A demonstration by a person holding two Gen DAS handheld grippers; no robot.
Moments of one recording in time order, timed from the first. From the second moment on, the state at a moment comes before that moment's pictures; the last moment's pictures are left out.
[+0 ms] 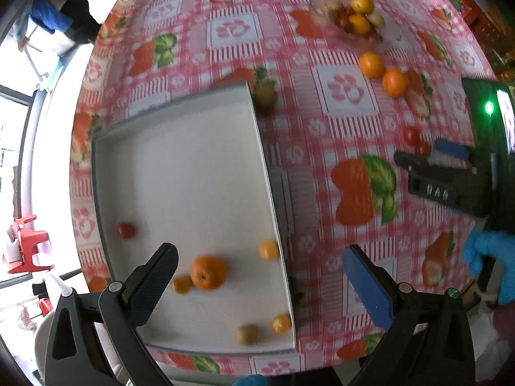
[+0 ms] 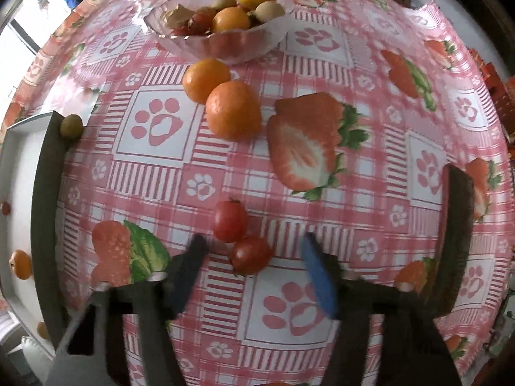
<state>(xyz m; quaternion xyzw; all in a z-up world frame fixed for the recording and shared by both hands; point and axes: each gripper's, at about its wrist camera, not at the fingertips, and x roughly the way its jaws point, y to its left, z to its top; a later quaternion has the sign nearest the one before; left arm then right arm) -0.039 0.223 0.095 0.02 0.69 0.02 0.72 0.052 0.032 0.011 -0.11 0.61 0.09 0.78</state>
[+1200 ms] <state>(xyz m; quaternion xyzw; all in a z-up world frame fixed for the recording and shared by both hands) 0.069 0.168 0.011 0.23 0.66 -0.06 0.71 -0.008 -0.064 0.065 0.08 0.63 0.12 0.76</state>
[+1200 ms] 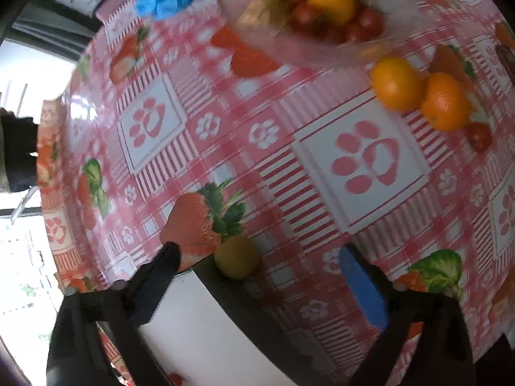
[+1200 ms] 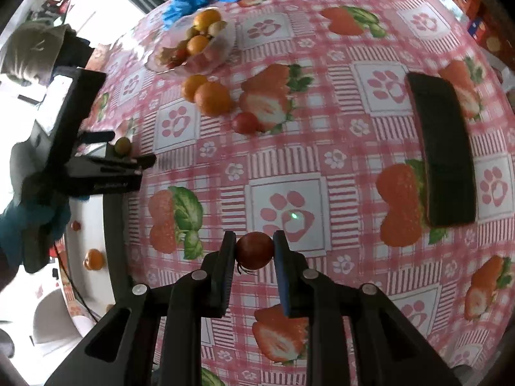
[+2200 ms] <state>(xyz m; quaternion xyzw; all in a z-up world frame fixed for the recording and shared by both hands) -0.026 0.191 0.018 0.08 0.67 -0.03 0.73 -0.045 -0.080 0.006 0.03 0.68 0.05 0.73</state>
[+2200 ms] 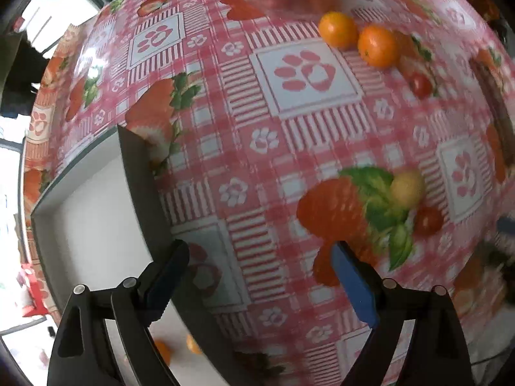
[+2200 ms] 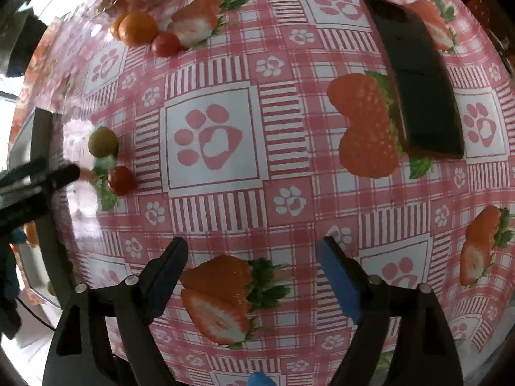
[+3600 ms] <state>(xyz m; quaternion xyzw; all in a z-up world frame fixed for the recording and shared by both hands) 0.023 0.090 0.015 0.08 0.67 -0.09 0.73 -0.103 -0.074 0.027 0.00 0.67 0.07 0.74</state>
